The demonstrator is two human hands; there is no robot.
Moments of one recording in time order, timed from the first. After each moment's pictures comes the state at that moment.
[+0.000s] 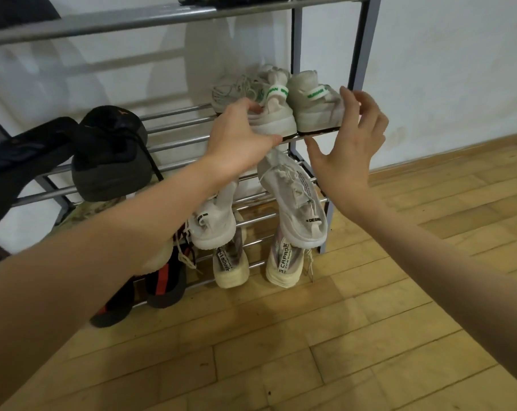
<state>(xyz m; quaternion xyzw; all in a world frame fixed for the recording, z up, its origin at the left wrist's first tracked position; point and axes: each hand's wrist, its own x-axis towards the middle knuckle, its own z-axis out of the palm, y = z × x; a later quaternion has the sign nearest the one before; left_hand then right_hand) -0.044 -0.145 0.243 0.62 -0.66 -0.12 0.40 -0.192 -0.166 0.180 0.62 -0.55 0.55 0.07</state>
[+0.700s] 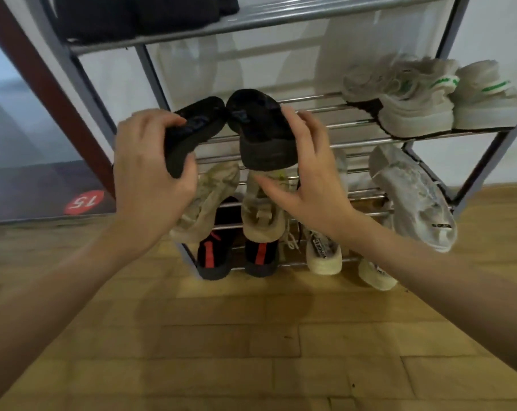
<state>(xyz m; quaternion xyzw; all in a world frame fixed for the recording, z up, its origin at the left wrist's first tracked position) 0.175 0.017 0.239 0.66 -0.61 0.24 0.38 -0.008 -0.094 0.182 0.83 -0.28 0.48 -0.09</state>
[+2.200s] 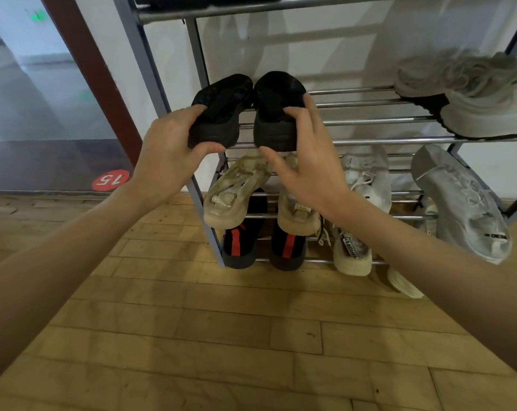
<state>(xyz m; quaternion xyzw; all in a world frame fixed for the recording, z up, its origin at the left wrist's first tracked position) 0.252 0.005 0.234 0.69 -0.63 0.16 0.32 0.067 -0.093 0.187 0.84 -0.29 0.44 -0.10</state>
